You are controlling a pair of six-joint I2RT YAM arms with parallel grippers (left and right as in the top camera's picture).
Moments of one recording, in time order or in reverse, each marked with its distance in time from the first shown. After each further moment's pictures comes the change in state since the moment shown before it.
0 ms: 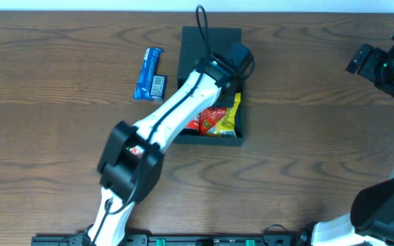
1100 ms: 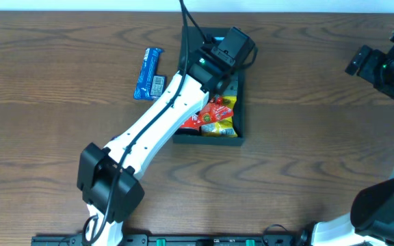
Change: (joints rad) left arm -0.013 -0.141 0.037 -0.020 -0.015 -0.079; right arm 0.000 0.000 0.000 -0.023 0.000 0.000
